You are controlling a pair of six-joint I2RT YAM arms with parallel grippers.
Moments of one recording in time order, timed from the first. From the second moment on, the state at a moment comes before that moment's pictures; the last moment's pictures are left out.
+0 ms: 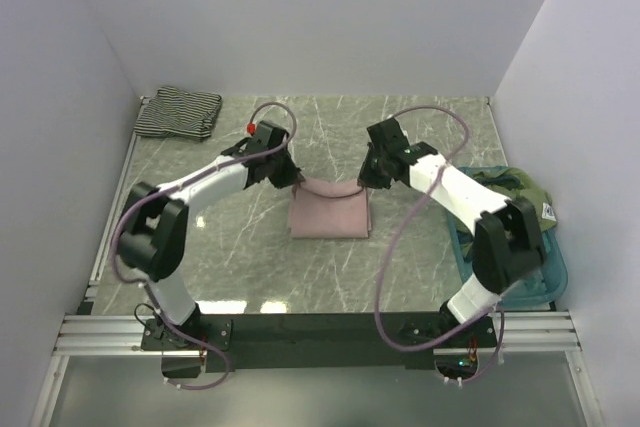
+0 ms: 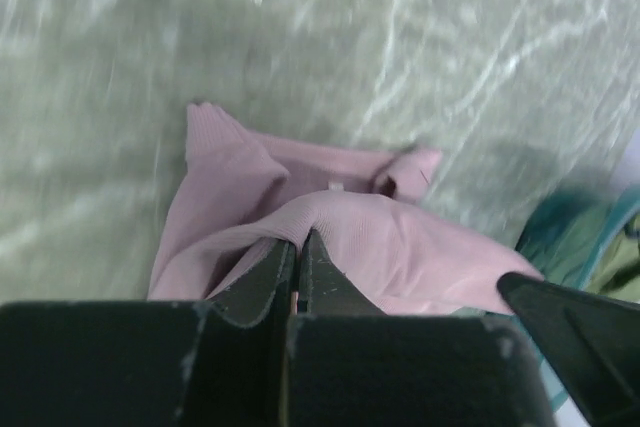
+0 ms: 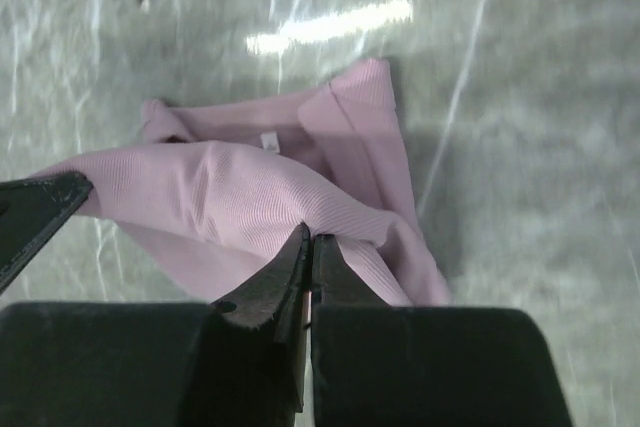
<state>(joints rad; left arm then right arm) -0.51 1.71 1.19 -0.32 0.06 -0.98 0.47 1.59 1.20 -0.57 0.05 0.76</state>
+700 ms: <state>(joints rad) -0.37 1.78 1.38 -0.28 0.11 -0.88 0.40 1.77 1.39 -0.53 0.09 0.68</state>
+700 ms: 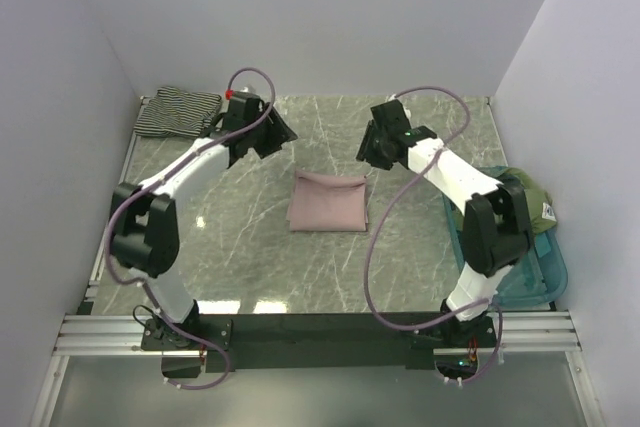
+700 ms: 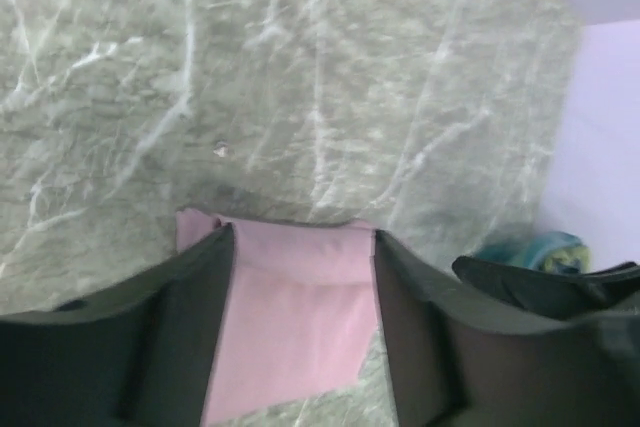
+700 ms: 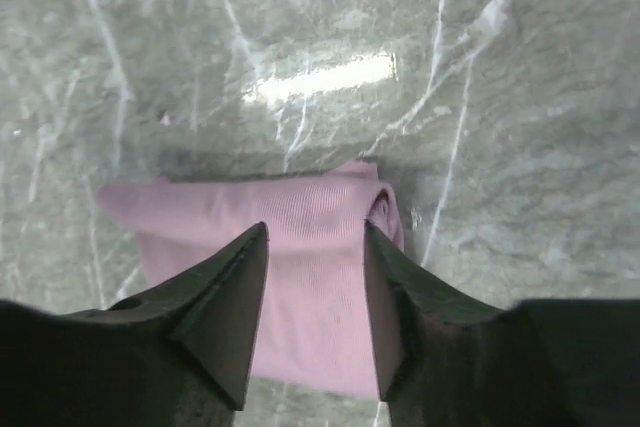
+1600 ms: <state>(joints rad) -0.45 2.02 1.43 -0.25 0.31 -0.85 0.50 1.96 1.42 -0.49 0.01 0.62</state>
